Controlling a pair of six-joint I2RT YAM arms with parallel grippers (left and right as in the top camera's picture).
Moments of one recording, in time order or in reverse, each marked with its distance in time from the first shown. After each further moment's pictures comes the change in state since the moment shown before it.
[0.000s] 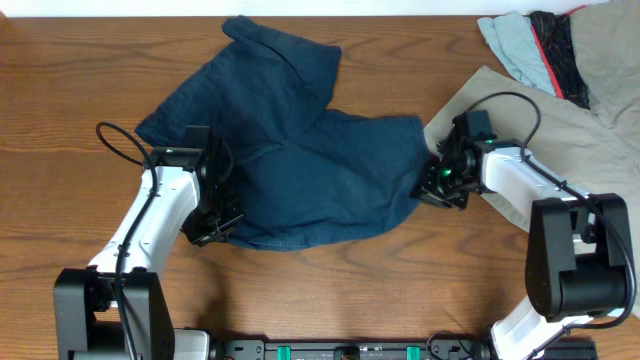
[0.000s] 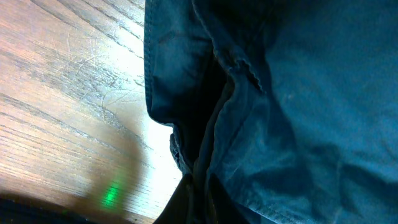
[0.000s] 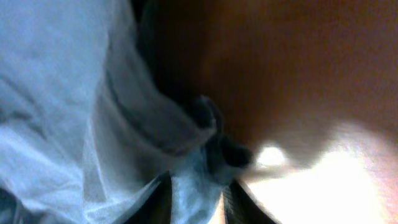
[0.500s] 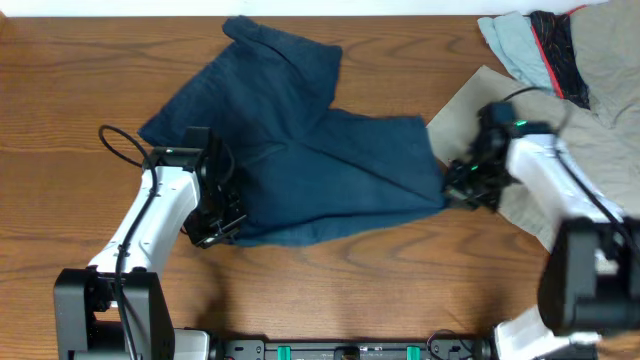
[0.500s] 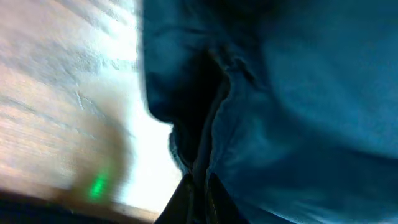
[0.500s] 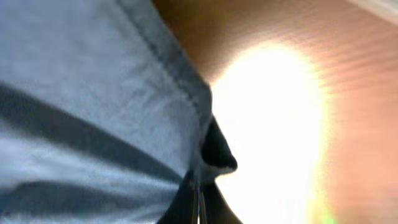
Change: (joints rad) left arm 0.000 0.000 0.000 -0.032 0.082 0.008; right arm -0.114 -0.116 0.171 -0.480 0.146 -0.027
